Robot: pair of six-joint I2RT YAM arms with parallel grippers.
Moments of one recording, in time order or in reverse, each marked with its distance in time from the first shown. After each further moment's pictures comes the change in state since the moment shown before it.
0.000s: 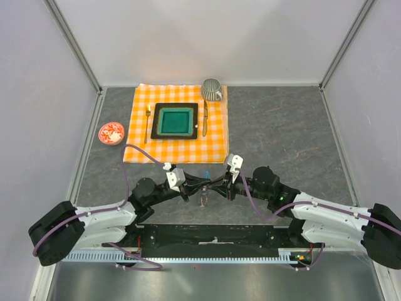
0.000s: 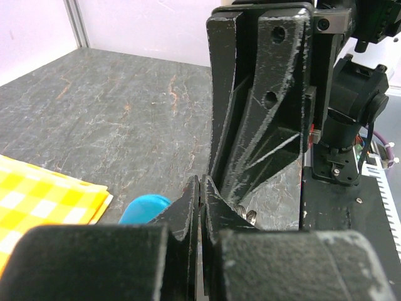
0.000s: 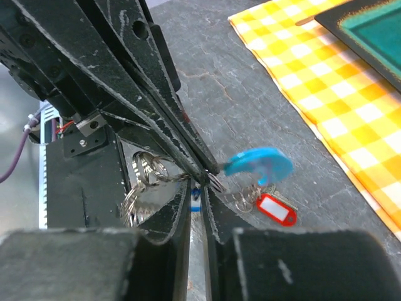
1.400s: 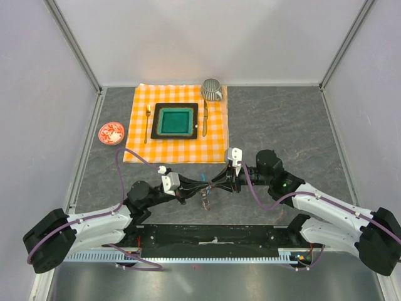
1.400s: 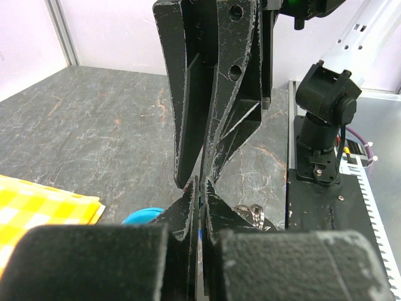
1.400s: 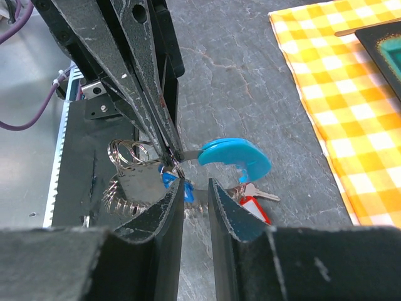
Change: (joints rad) left arm -0.001 -0.108 -0.034 -0.020 0.046 -0.006; right arm -0.195 0.027 0.134 -0.202 -0.395 -0.187
